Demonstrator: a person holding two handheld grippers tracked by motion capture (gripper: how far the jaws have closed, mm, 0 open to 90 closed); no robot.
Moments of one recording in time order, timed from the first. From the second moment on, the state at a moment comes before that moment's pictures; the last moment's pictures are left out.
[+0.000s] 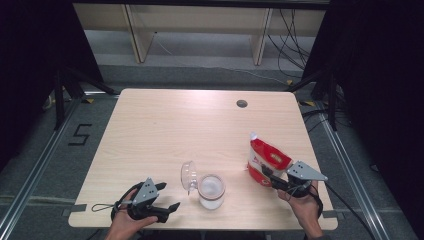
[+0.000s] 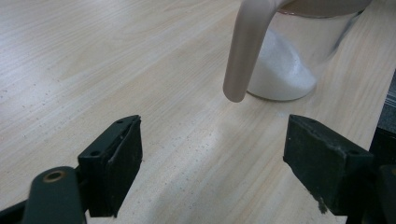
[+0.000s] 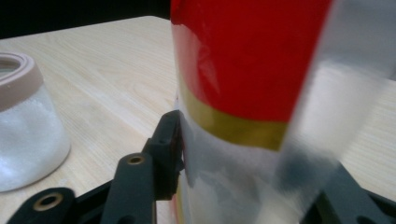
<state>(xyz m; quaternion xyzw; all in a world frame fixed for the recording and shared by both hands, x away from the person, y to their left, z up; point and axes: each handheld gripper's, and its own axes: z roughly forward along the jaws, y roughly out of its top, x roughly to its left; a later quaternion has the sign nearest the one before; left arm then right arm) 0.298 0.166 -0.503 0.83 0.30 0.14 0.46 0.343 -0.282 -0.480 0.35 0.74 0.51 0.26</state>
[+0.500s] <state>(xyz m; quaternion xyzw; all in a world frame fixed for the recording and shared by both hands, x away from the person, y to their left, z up) 0.298 0.166 -0.502 0.83 0.30 0.14 0.45 0.326 -0.286 -0.475 0.38 0.72 0.51 0.26</state>
